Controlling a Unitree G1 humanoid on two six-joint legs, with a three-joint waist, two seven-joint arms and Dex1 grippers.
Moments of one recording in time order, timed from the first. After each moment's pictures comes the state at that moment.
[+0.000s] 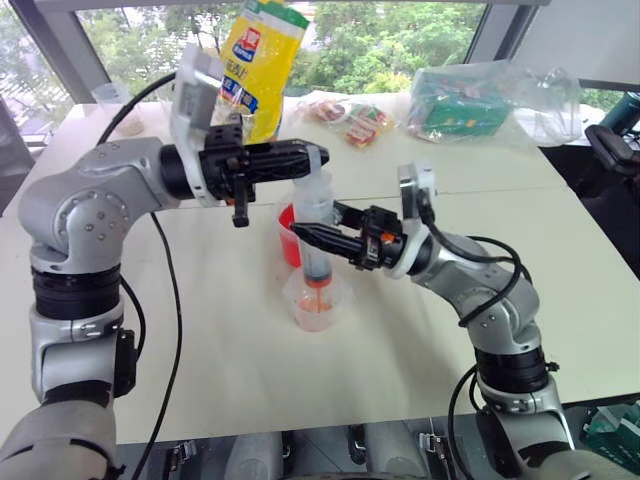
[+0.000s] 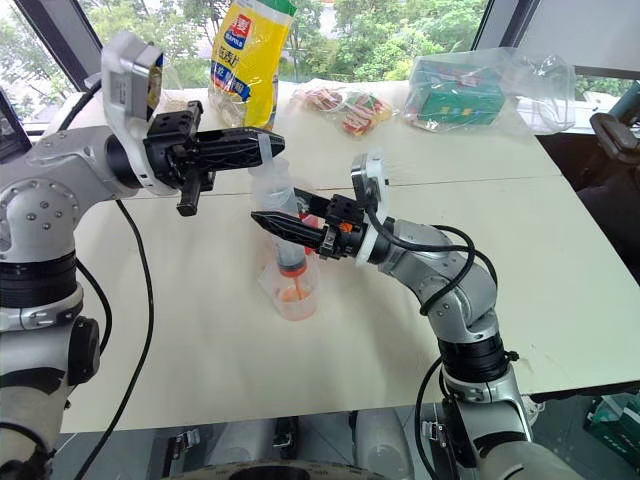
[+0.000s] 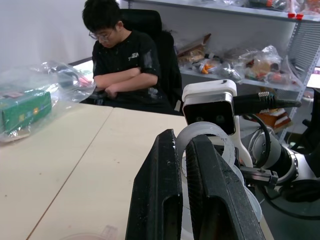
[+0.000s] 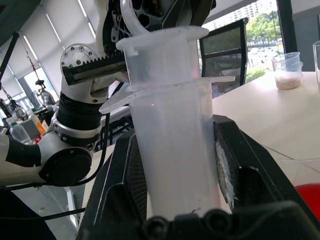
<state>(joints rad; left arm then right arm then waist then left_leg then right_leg) -0.86 0.63 0.10 -0.18 -0.89 0.91 -1.00 -0.52 -0.29 0.07 -0.37 0.74 0.65 0.75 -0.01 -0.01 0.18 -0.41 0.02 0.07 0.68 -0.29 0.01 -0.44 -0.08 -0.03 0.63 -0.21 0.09</state>
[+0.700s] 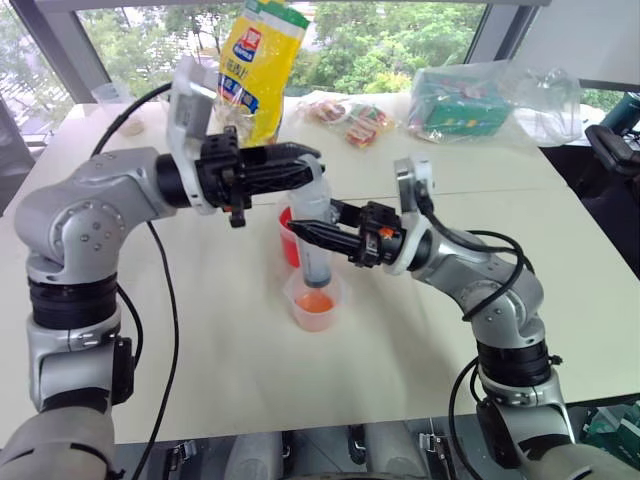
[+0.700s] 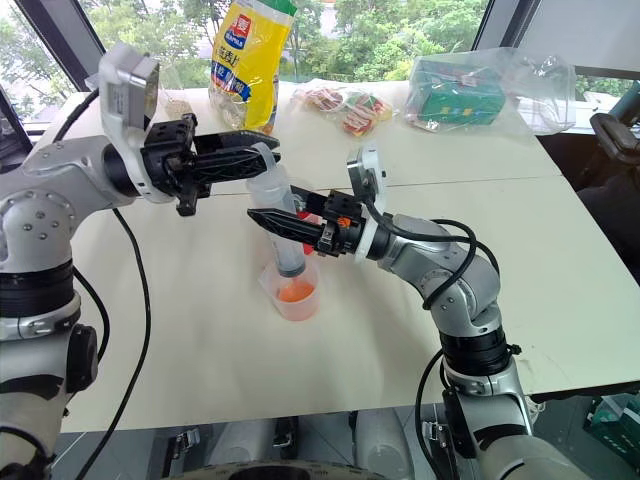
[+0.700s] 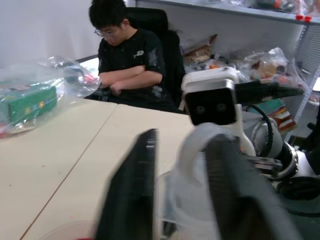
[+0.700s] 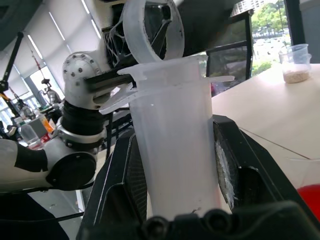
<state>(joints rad) -0.83 0.64 0.14 -0.20 -0.91 0.94 -0.96 -0.55 -0.30 0.06 -0.38 0.80 0.71 0.73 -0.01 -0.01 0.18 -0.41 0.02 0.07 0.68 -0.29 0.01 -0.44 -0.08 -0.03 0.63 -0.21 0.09</state>
